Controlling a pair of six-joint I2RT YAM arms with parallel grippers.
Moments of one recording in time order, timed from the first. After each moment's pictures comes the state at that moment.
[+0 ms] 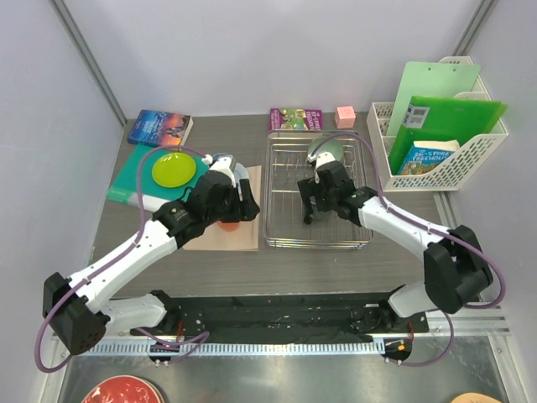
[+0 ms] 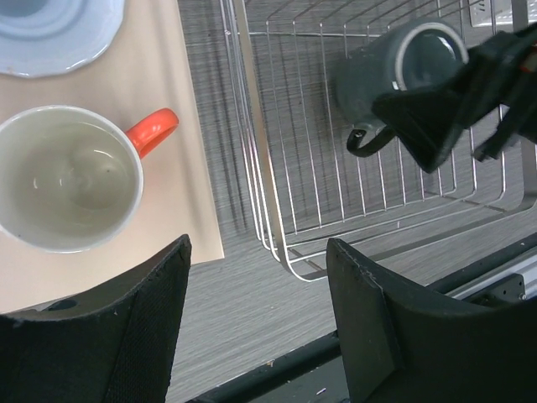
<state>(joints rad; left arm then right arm) -0.72 1.15 1.00 -0.49 -0.13 -0.63 0.55 1.41 0.93 -0.27 0.21 0.12</state>
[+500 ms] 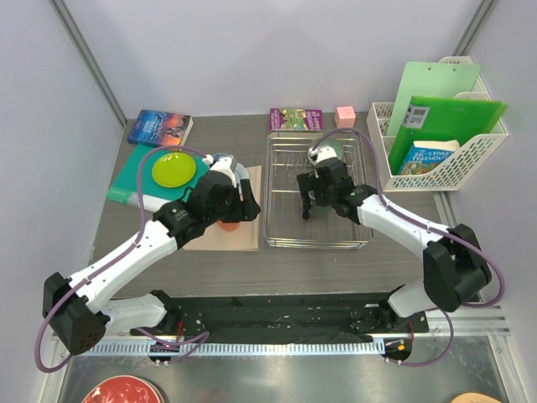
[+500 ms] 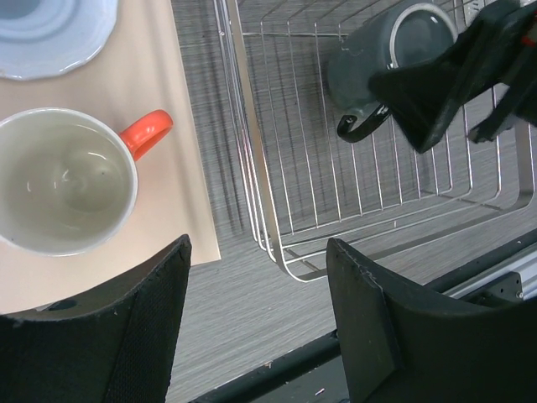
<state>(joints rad) -0.73 1.15 0.99 -0.48 -0.12 -0.63 0.56 1.47 0.96 -0.23 0.24 0.14</state>
